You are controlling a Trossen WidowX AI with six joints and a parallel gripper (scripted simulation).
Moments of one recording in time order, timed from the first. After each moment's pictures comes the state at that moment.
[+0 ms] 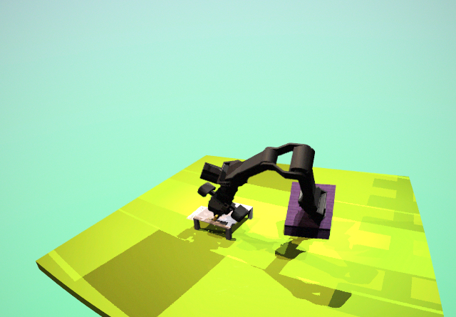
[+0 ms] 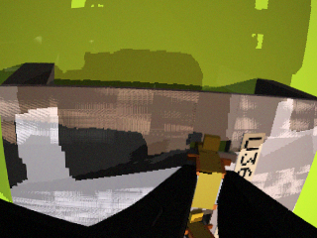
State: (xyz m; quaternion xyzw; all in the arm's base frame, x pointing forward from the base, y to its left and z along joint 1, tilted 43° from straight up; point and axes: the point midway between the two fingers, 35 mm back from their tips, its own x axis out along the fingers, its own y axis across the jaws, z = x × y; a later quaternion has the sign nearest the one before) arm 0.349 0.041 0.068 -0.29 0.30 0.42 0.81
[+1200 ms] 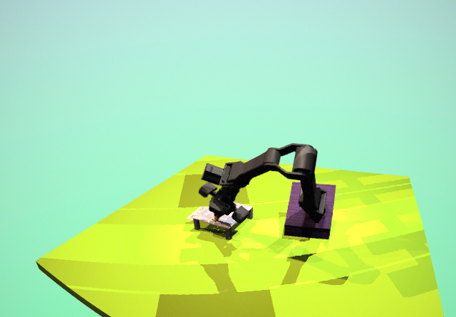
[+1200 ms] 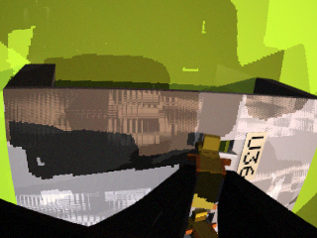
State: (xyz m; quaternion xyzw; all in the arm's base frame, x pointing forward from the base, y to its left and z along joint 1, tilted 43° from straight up) arm 0.346 0.042 0.068 -0.30 0.29 0.41 0.81
